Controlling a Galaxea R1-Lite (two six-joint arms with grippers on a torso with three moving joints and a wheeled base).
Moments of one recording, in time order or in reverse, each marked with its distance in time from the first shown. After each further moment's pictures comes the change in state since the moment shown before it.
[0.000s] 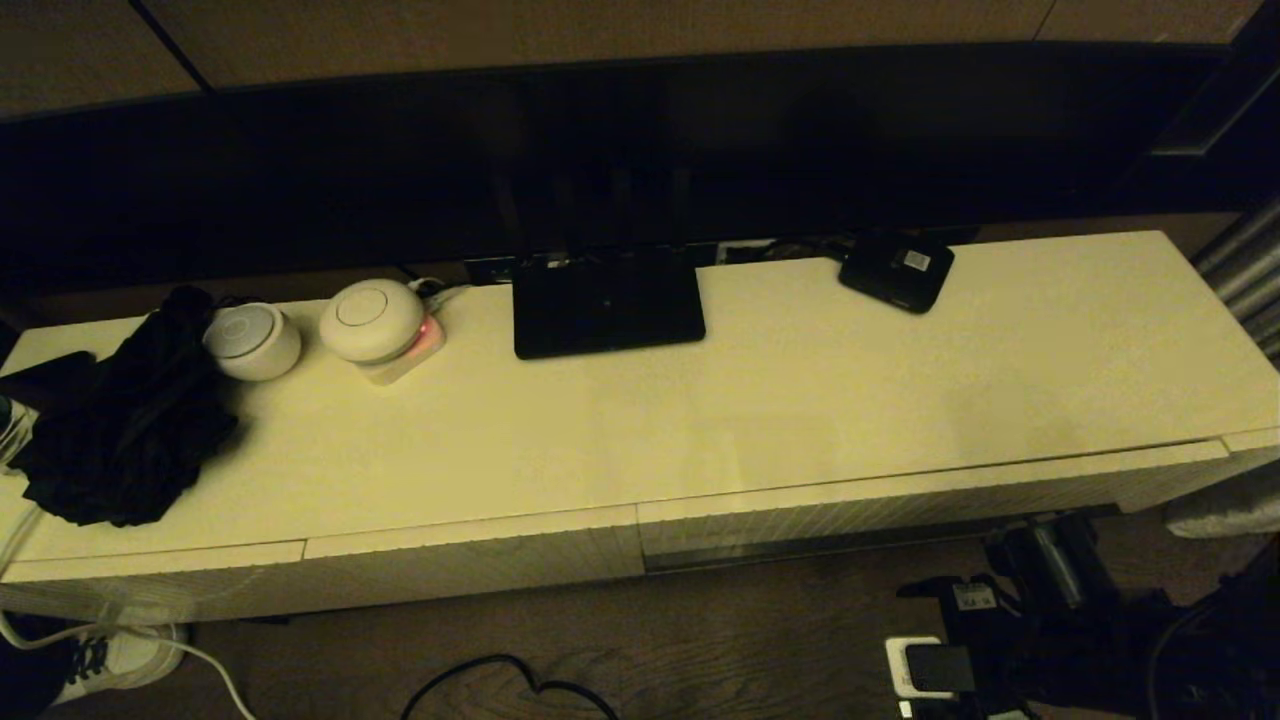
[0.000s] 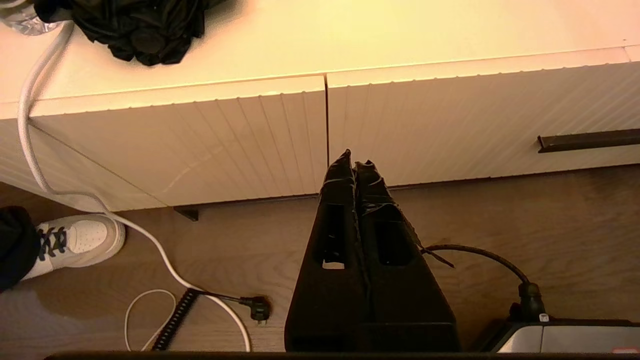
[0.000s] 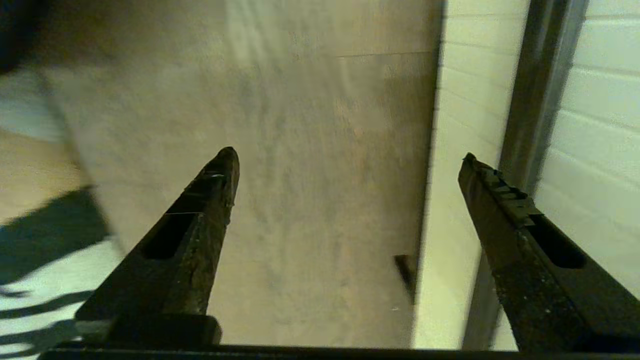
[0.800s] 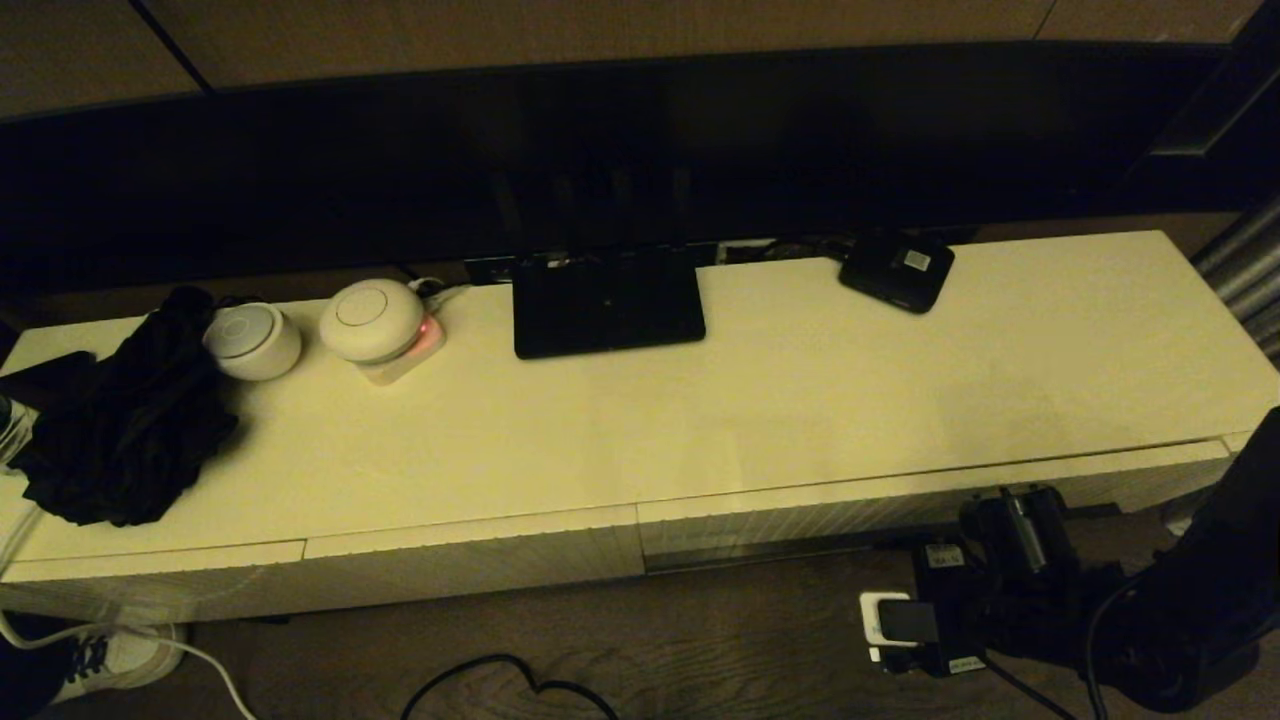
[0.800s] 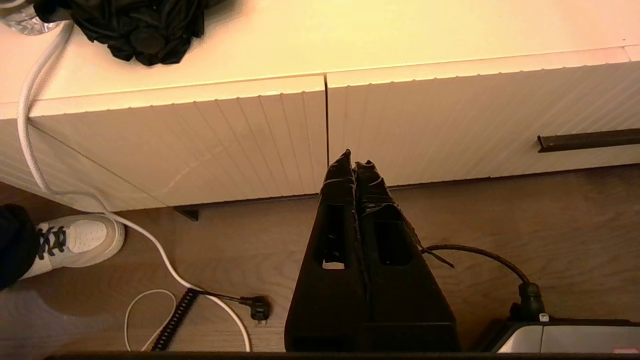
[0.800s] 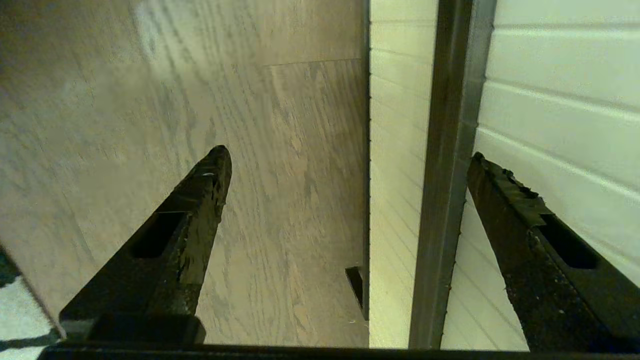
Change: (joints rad) left arm 0.000 0.000 0.000 0.000 0.000 0.000; right arm -0.026 0.113 -0.100 -0.125 0.004 -0.030
